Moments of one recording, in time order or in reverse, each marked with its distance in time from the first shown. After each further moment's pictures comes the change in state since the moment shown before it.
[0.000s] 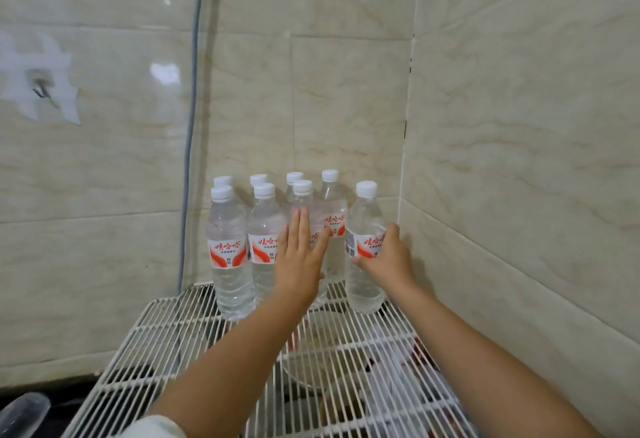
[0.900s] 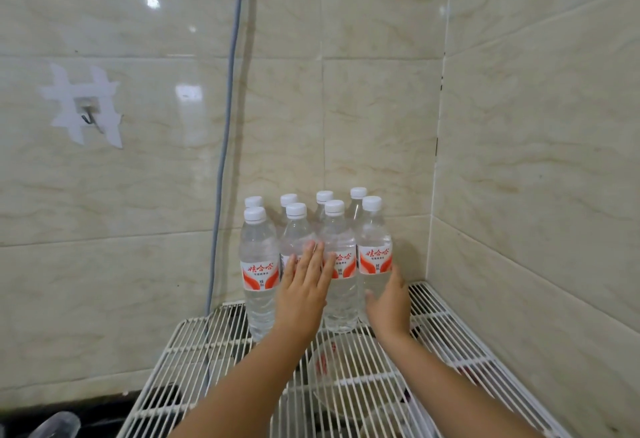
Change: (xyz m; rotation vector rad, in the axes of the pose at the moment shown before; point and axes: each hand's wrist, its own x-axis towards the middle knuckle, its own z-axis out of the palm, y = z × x) left_hand -0.016 -0.047 0.011 0.013 -0.037 0.051; right_hand -0.017 0.002 0.072 0.009 0.103 0.084
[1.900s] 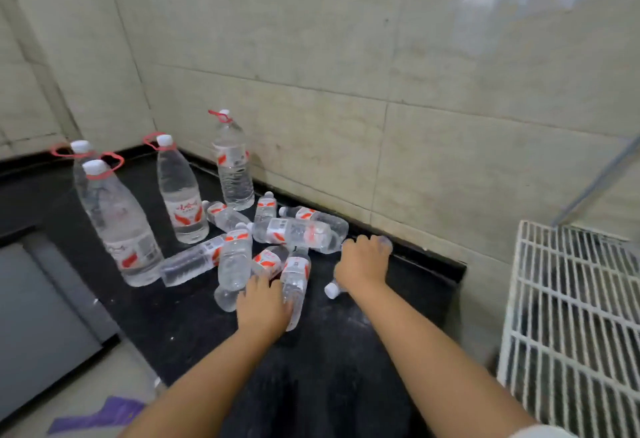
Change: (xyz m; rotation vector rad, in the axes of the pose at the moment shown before) left_hand -0.434 -0.320 0.044 -0.135 -0.402 -1.111; right_hand -0.360 -0.196 0.304 -0.686 -0.853 -0.800
